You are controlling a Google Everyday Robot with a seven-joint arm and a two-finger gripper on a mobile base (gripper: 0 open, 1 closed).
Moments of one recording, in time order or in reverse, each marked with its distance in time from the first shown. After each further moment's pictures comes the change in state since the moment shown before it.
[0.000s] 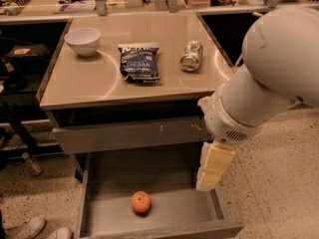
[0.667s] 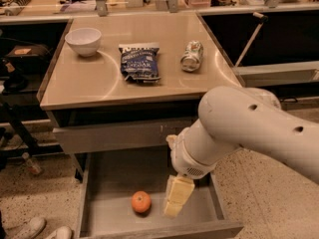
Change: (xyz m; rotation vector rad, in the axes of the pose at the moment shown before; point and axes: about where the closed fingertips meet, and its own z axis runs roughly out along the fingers) arm -0.034 0.045 0.114 -0.131 -0.134 0.000
